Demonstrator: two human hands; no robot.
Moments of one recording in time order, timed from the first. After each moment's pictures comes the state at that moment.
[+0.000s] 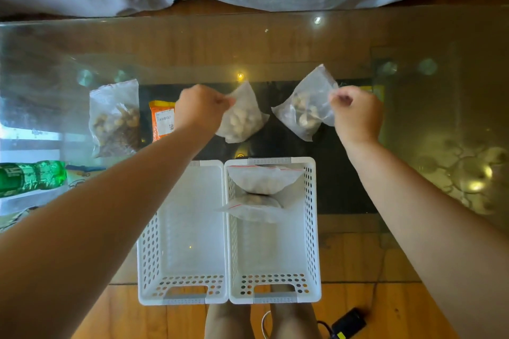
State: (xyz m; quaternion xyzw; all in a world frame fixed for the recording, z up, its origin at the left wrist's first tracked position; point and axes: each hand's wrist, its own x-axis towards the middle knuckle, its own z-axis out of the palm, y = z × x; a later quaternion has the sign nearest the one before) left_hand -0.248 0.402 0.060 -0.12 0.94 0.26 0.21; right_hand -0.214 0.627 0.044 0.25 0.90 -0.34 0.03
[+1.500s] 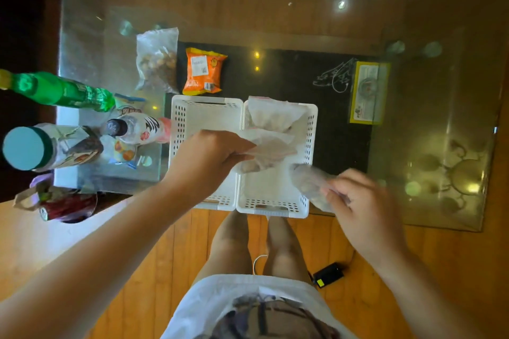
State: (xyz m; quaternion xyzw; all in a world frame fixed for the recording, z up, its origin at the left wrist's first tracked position) left_hand -0.056 0.379 0.211 0.15 0.93 0.28 0.18; right_hand 0.007 0.616 0.199 -0.01 0.94 -0.30 0.18
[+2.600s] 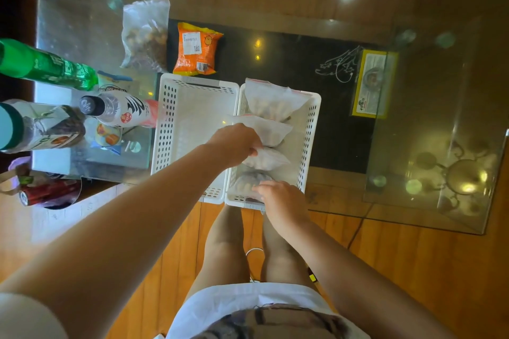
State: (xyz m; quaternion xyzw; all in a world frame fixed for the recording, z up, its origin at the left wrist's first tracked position) left_hand -0.071 0.410 0.091 0.10 0.87 0.12 0.47; right_hand 0.033 0.542 0.077 -0.13 0.90 -0.22 0.36
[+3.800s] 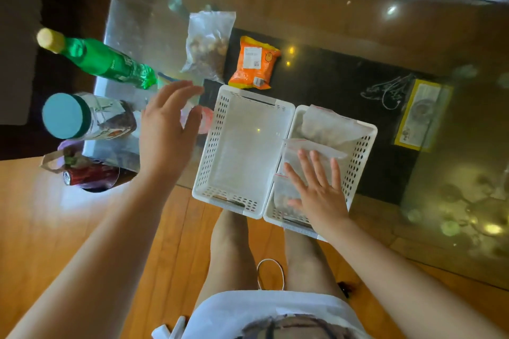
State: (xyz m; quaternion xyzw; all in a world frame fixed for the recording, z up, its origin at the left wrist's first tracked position) left_hand -0.064 0.264 0.164 -0.18 0.95 0.26 0.02; right_hand -0.013 0.523 0.056 -0.29 0.91 0.04 0.30
